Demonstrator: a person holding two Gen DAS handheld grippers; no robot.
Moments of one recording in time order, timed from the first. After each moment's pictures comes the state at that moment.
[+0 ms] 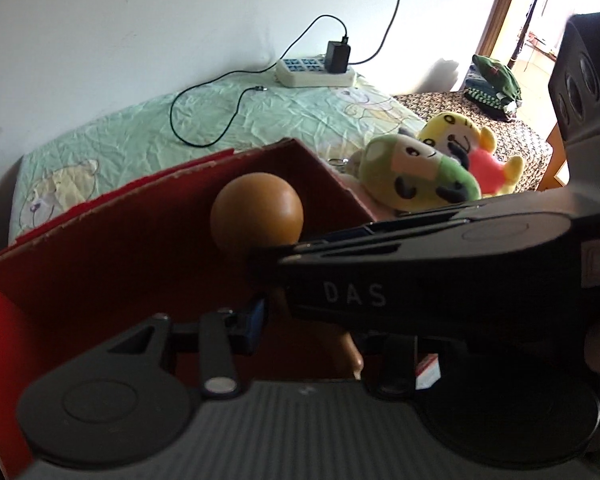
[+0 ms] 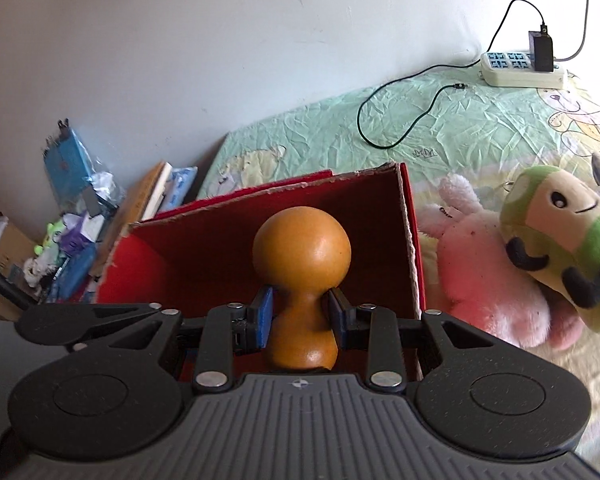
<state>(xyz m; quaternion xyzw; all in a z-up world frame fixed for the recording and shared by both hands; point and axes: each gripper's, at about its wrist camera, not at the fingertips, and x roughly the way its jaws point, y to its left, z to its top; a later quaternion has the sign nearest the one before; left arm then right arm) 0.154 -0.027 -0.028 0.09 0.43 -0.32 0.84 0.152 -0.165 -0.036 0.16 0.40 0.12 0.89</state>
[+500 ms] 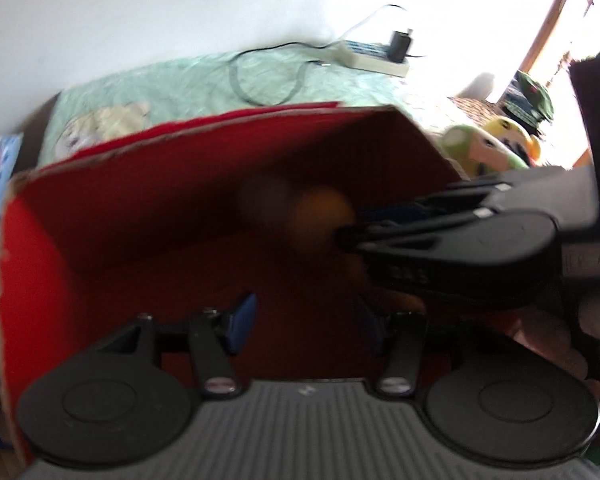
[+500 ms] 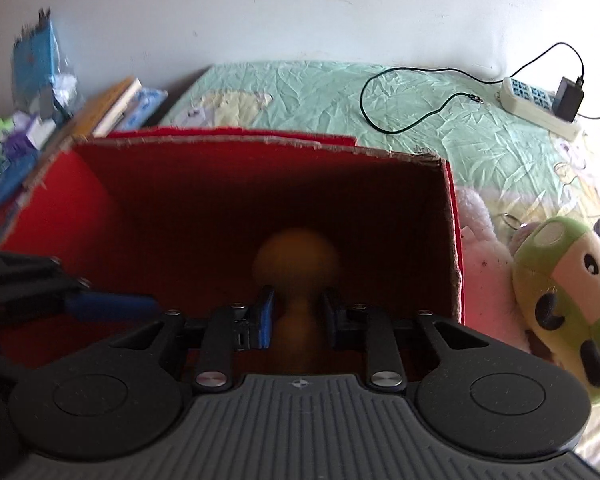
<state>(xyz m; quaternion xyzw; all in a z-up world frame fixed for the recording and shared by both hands) 0.170 0.037 -0.058 0.03 0.47 -0.27 0.84 0.179 -0.122 -0.056 -0.02 0.45 0.09 0.89</state>
